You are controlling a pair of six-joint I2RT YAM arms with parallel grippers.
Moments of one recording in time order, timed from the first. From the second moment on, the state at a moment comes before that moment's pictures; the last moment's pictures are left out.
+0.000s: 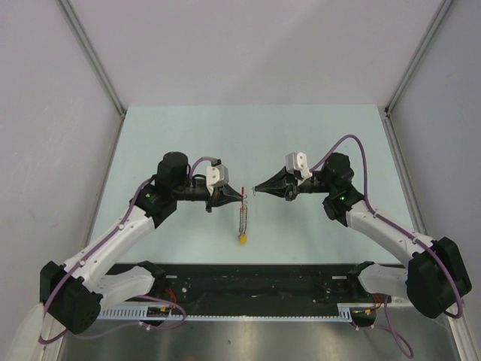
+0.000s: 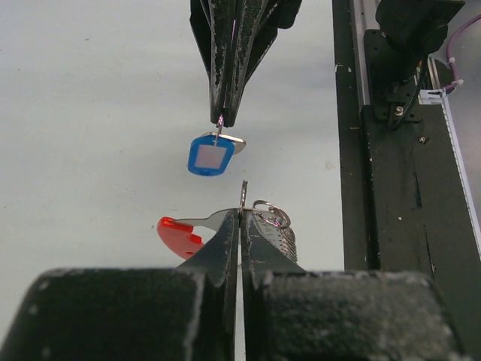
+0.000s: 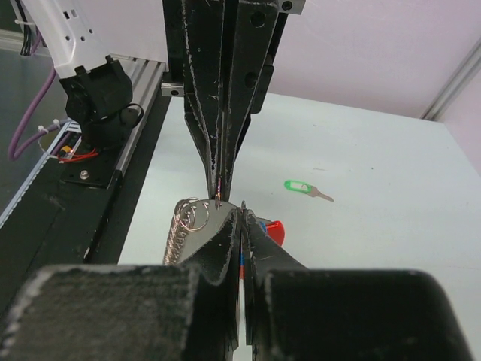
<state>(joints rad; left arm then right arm) -0.54 1.05 0.84 -0.18 0.89 0.35 0.54 1.19 0.73 0.58 -1.05 -0.12</state>
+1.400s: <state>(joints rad) -0.54 1.05 0.84 -0.18 0.84 0.35 0.62 1.16 0.73 0.40 -0.93 -0.28</state>
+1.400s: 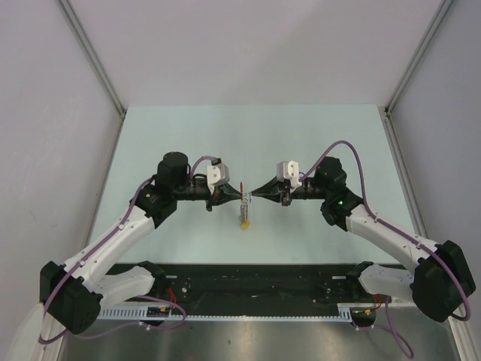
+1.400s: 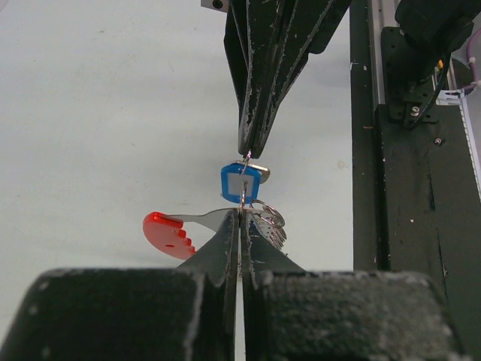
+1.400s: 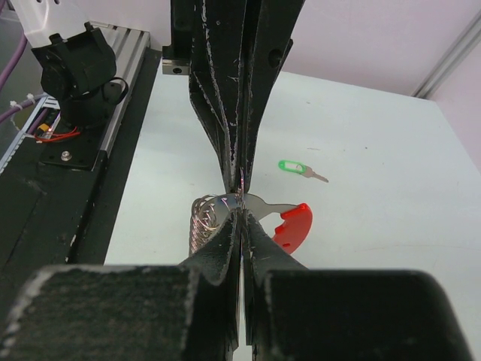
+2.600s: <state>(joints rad) -0.55 1.05 0.84 -0.18 0.84 0.35 0.64 1.16 0.73 0.40 -0.90 -0.26</state>
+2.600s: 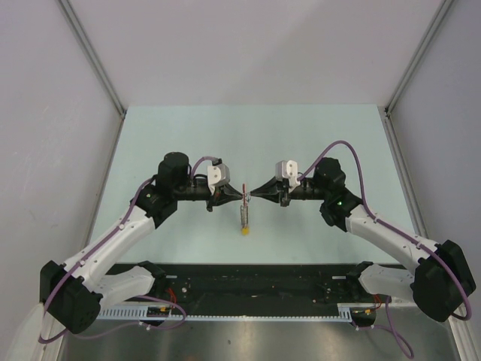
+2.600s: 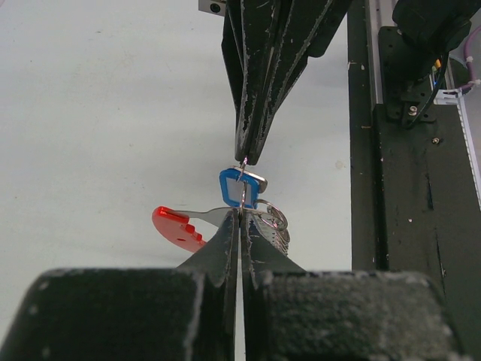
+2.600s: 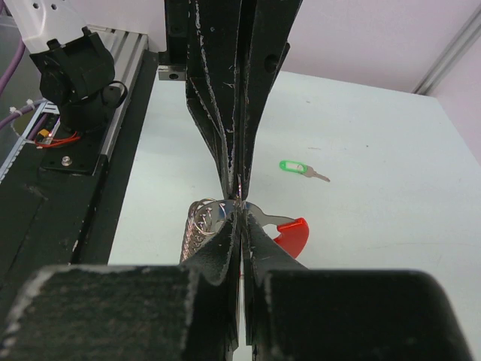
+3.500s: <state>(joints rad) -0.55 1.08 0.84 -0.17 0.81 0.35 0.60 1.16 0.73 0.40 -0.90 -0.24</state>
